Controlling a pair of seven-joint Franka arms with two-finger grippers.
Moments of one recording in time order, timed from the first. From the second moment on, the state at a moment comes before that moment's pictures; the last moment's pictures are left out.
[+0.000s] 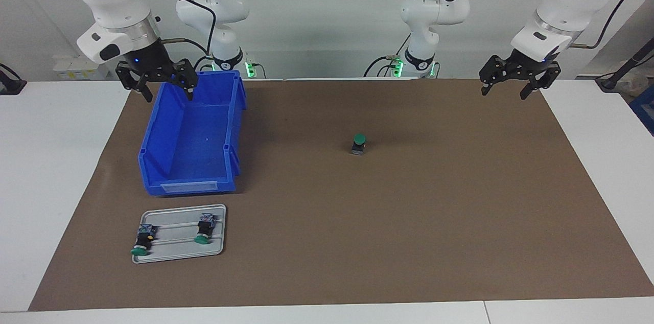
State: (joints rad) left arm -0.09 0.00 0.02 -1.55 -0.02 1.54 0.14; right arm 0.15 -0.02 -0.11 -1.61 0.00 1.61 0.03
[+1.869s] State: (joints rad) left arm -0.08 0.00 0.03 -1.55 -0.02 1.53 0.13; right arm 0.15 -0.02 -0.11 -1.61 0.00 1.61 0.03
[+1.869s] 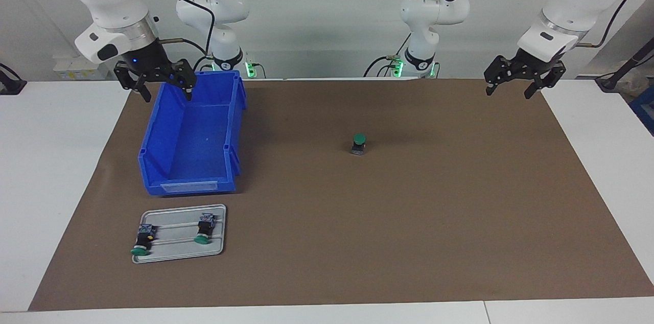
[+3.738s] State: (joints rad) left arm -0.08 0.00 0.03 -1.55 -0.02 1.53 0.13; right arm 0.79 0.61 -0.10 -1.20 -0.03 1.88 1.16
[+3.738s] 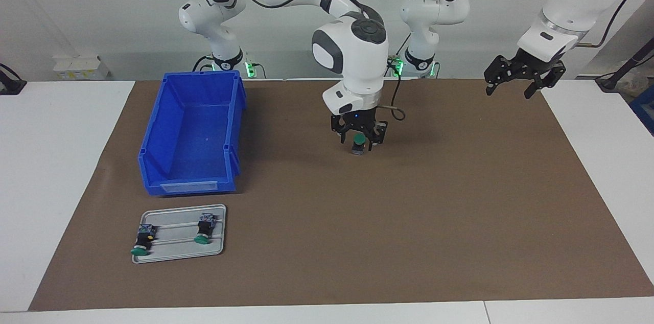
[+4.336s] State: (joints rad) left arm -0.08 0.00 0.03 -1.55 -0.02 1.53 0.13; right arm 0.83 0.69 -0.10 -1.22 -0.08 1.96 1.20
